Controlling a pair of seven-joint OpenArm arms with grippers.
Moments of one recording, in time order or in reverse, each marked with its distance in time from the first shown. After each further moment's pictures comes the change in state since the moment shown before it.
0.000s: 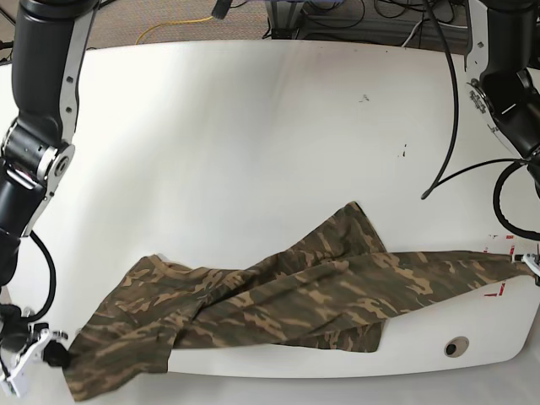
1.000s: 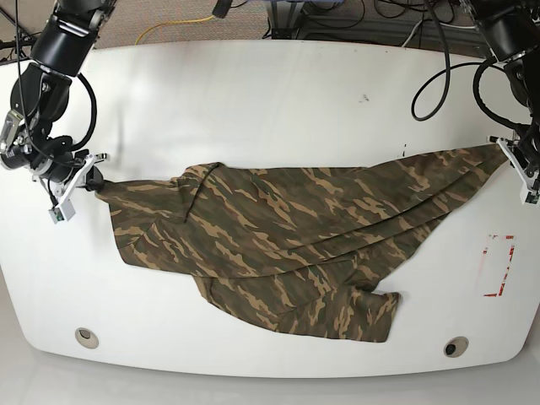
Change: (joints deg) left arm 32.8 0.7 -5.3 3.8 0.0 -3.6 -6.1; right arm -51.0 -4.6 12.1 24.3 2.9 -0.2 0.4
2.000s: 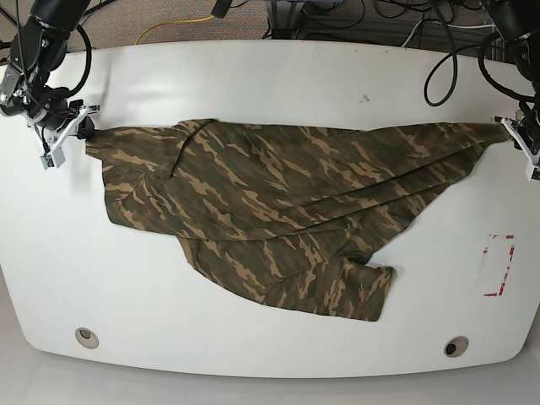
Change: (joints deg) left arm 7.7 -1.8 -3.0 -5.4 0.2 -0.4 -12.6; right arm -14.9 0.4 5.9 0.1 -0.1 0.0 6.2
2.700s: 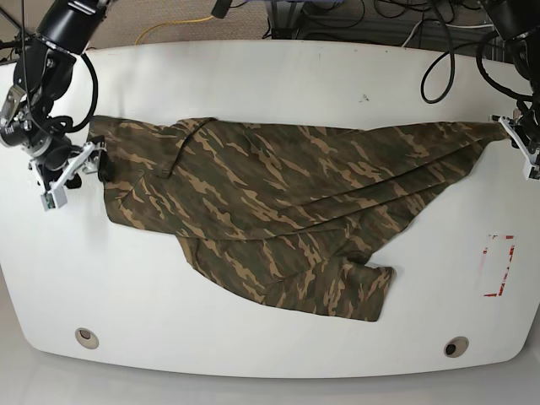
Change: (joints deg) left arm 0.1 0.3 0.3 0.0 0.2 0.0 0.0; right arm 10.4 -2.8 -1.9 4.3 0.1 -0.1 -0.1
